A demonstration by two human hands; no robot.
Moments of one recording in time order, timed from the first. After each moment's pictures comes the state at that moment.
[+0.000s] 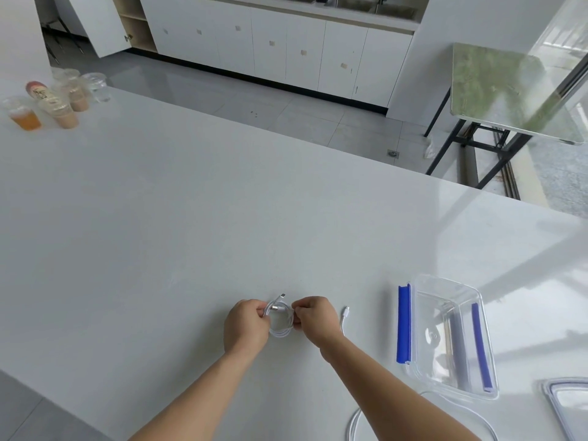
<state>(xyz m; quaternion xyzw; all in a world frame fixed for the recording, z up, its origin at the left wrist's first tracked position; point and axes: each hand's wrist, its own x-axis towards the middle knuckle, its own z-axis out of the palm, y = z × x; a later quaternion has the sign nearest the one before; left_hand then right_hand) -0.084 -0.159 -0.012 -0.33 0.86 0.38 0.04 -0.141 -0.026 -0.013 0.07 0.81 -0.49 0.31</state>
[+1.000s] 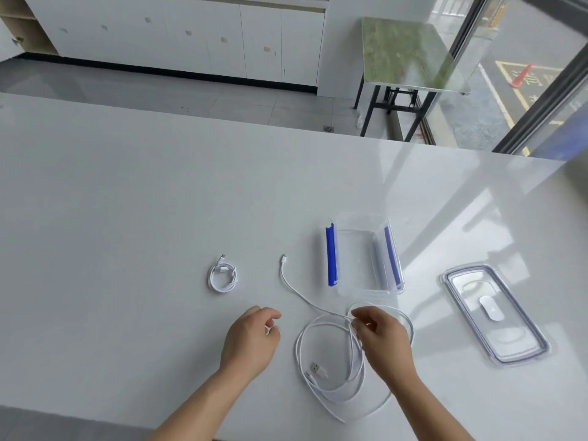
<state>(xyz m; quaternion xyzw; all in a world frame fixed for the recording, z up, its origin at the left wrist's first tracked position) 0.012 -0.050 -0.001 -0.09 0.92 0.37 0.09 0.012 0.192 0.026 0.15 0.88 -0.43 0.07</state>
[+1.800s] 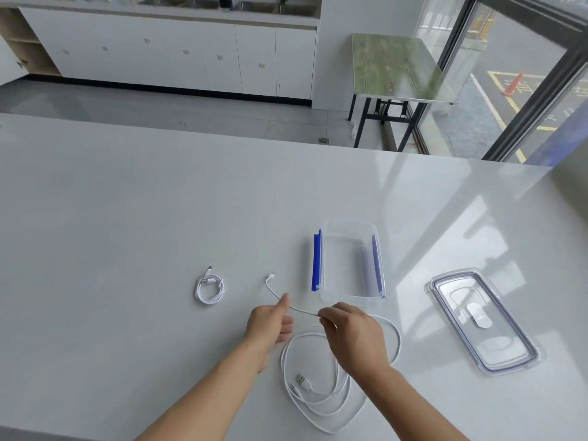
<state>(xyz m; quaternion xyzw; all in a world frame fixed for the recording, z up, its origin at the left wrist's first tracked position) -0.031 0.008 0.022 -0.31 0.65 0.66 0.22 -0.010 0.182 0.022 -0.09 0.97 -0.20 -0.09</state>
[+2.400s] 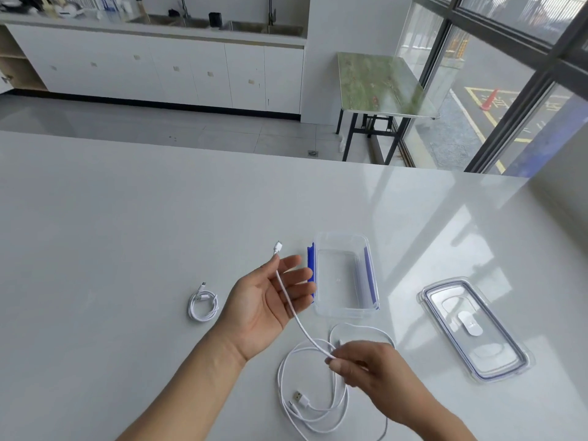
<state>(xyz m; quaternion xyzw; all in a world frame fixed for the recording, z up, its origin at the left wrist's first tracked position) -0.044 -0.001 0.152 -0.14 0.34 0.90 0.22 0.023 0.222 0.085 -0.12 0.86 -0.47 0.15</state>
